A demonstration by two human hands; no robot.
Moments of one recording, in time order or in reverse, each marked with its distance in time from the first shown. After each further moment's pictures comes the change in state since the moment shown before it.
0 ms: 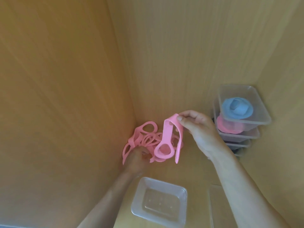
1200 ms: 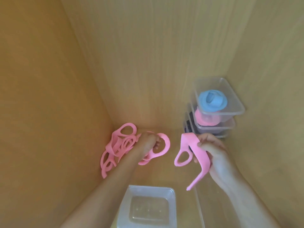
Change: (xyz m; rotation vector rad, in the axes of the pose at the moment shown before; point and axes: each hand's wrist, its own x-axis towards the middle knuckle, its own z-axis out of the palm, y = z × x) left_hand 0.071 0.093 0.054 -0.448 -0.347 -0.211; right_hand -0.072 0.045 -0.057 0.155 0.365 0.148
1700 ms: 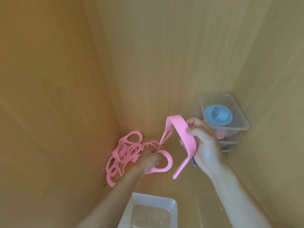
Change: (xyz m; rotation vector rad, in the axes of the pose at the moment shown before) left_hand -0.034 -0.012 -0.010 0.115 -0.029 0.034; right_hand 0.026 -0.049 0.061 0.134 -0.291 -0.193
